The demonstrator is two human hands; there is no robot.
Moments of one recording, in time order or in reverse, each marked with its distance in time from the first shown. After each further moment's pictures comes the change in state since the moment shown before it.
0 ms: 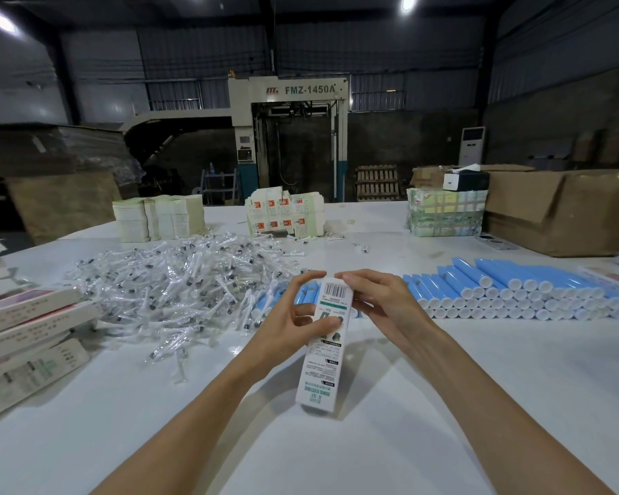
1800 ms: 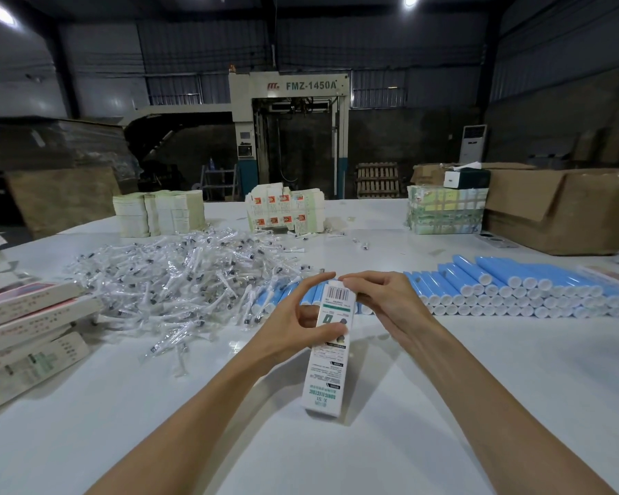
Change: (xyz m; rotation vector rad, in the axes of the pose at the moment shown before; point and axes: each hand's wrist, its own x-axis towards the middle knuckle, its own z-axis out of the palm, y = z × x) left_hand 0.002 -0.007 0.005 0.004 -0.052 -0.004; right_hand 0.001 0.001 0.001 -0.136 0.142 0.043
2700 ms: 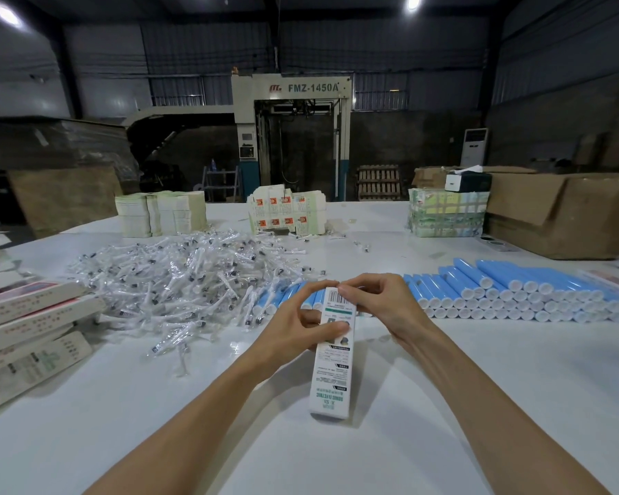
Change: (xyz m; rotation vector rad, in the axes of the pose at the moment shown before) left_hand -0.003 0.001 0.004 -0.028 0.009 -0.025; right_hand 0.000 0.003 -0.001 -0.183 -0.038 -0.086
